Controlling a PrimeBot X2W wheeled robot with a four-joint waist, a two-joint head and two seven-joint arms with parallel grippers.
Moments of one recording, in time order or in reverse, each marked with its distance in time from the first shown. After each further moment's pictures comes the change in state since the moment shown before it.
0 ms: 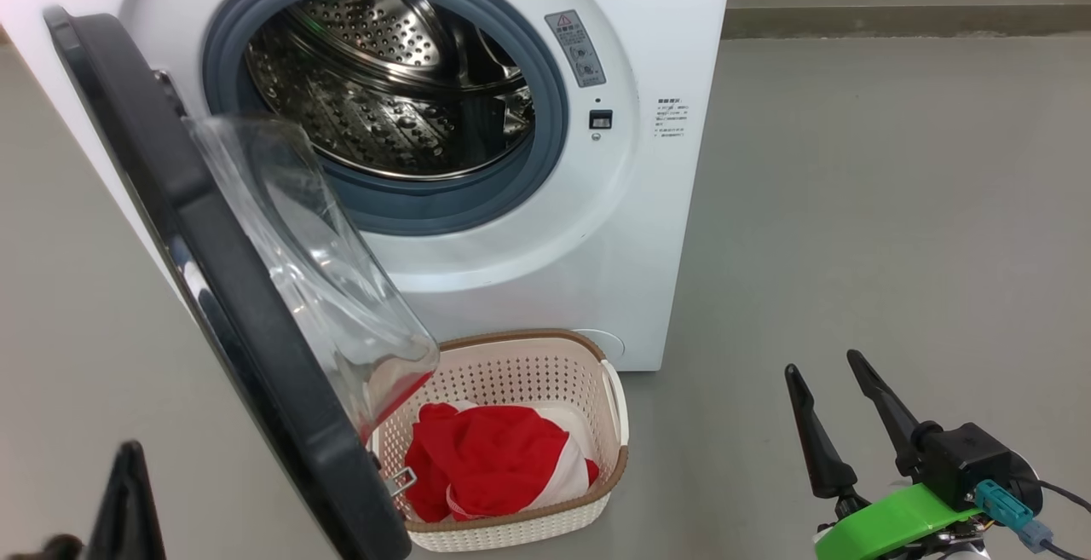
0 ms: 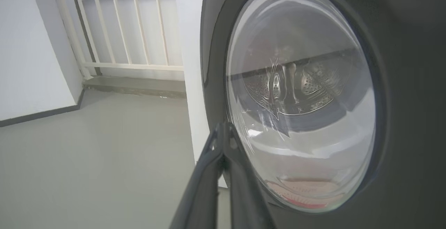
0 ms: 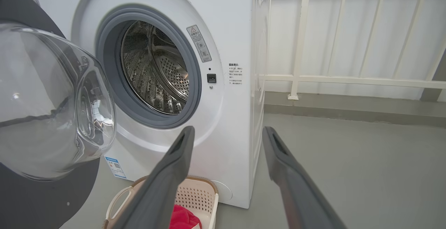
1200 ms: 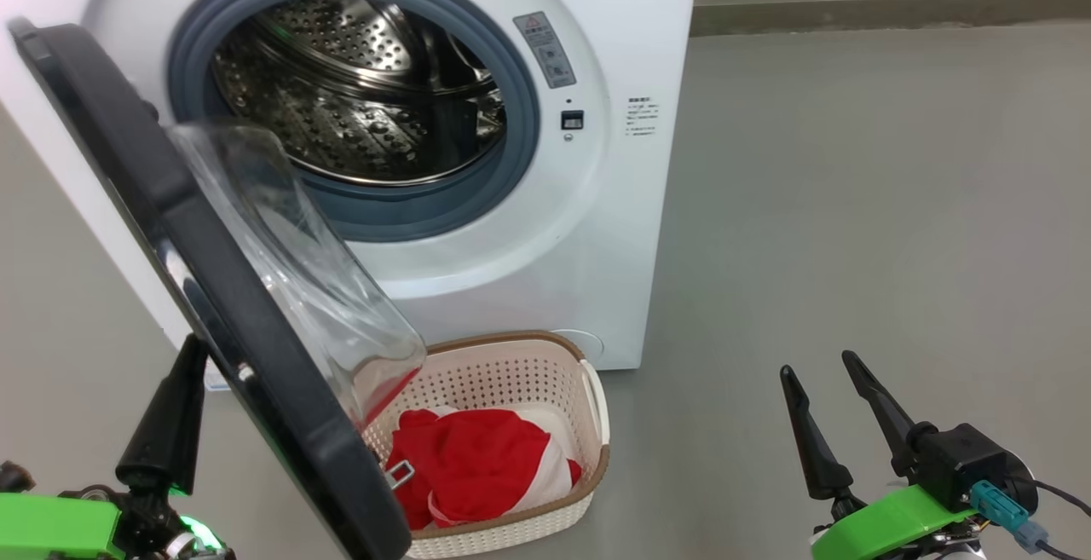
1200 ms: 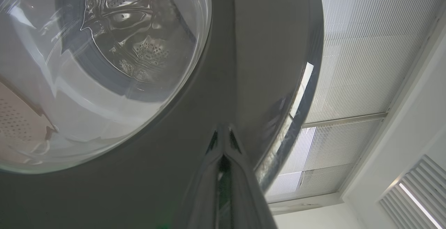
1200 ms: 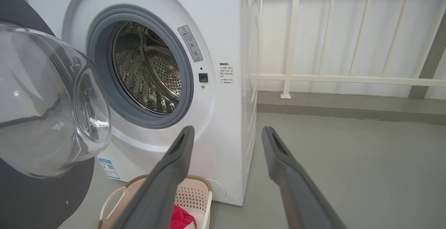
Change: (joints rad) left arm -0.053 0.001 -0.071 -0.485 -1.536 0.301 0.460; right arm 0.000 -0.001 0.010 -0.001 0.000 0.000 0.000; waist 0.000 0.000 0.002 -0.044
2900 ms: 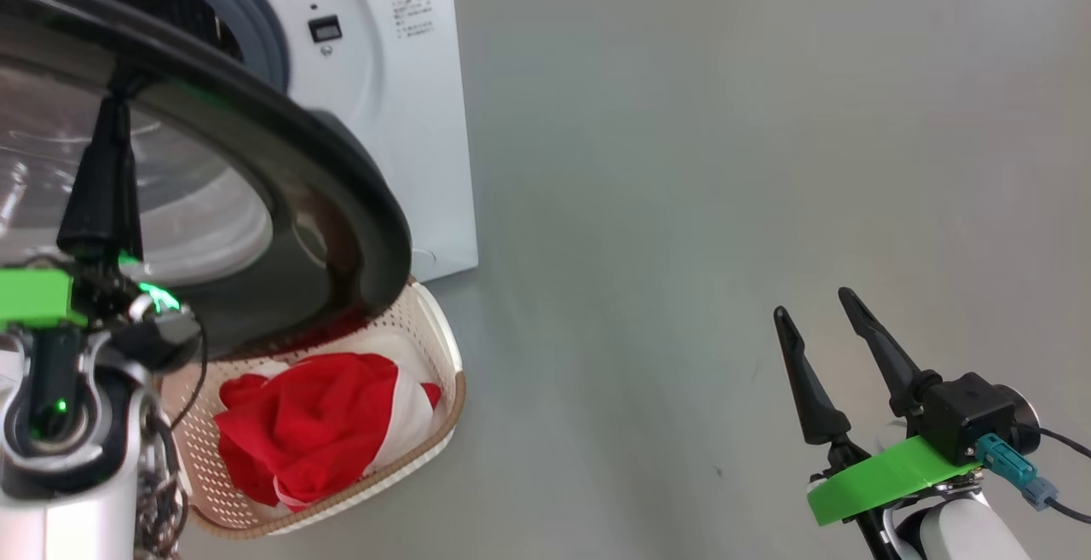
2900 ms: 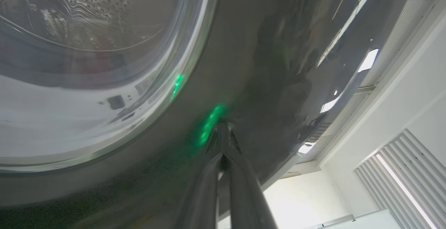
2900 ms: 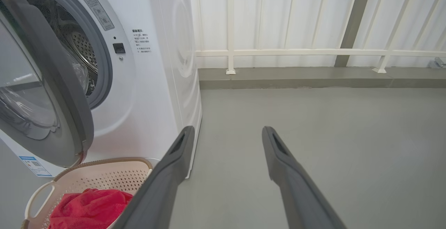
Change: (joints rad) left arm -0.475 0.039 -0.028 0.348 0.011 -0.163 -0.120; right arm -0.088 -0.024 0.025 -0.038 0.001 0.000 0.000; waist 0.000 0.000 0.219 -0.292
